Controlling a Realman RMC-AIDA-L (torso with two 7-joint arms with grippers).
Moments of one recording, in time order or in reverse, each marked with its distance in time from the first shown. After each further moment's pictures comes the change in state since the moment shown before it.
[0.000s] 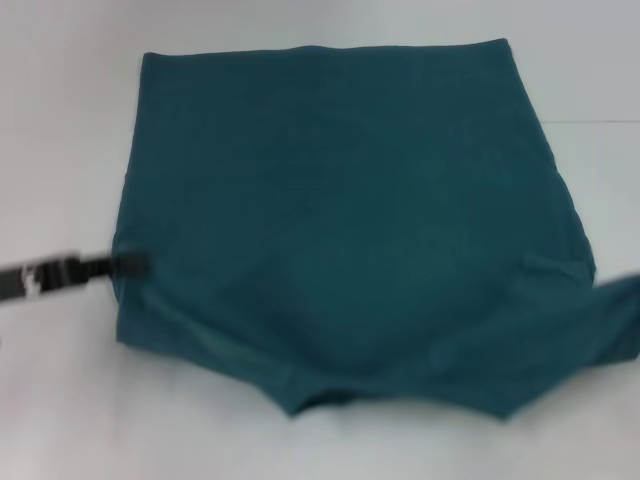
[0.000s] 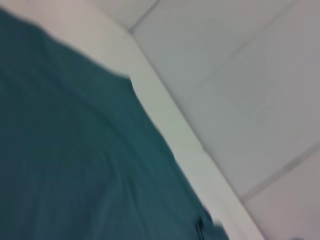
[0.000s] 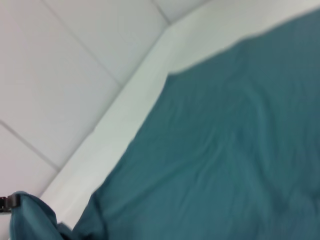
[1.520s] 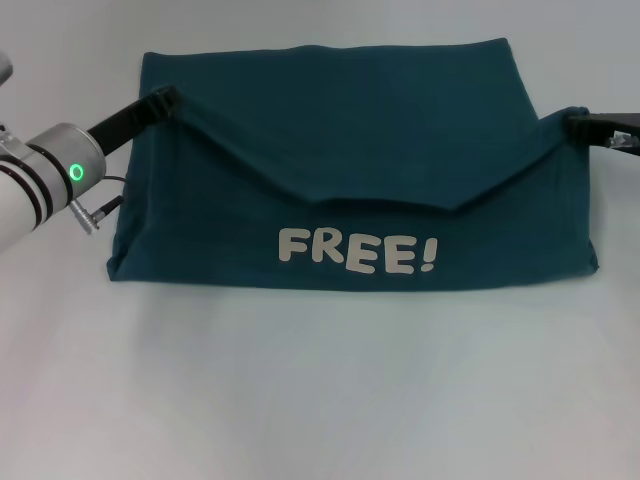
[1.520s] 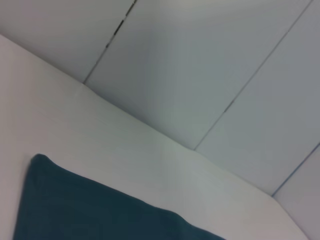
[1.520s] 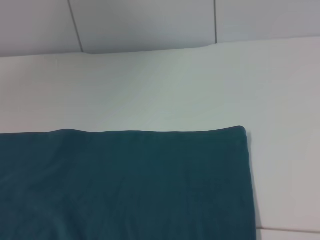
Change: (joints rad) left arm -0.296 -0.084 0.007 -0.397 -0.476 -1.014 0.400; right arm 0.401 0.087 -0.255 0.274 0.144 1.178 -0.139
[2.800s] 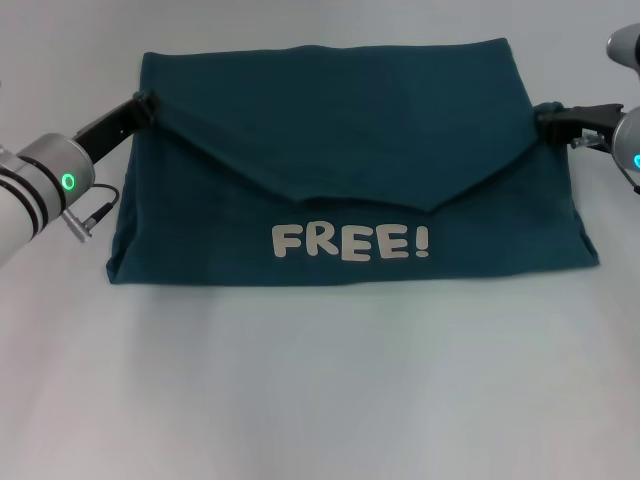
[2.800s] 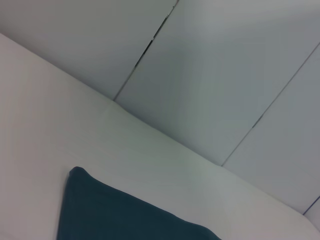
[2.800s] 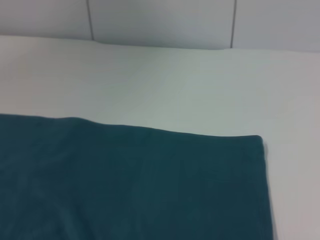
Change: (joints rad) left arm 0.018 -0.022 -0.005 0.002 -0.104 -0.063 0.100; right arm 0.045 0.038 -0.072 0.016 0.016 0.109 -0.077
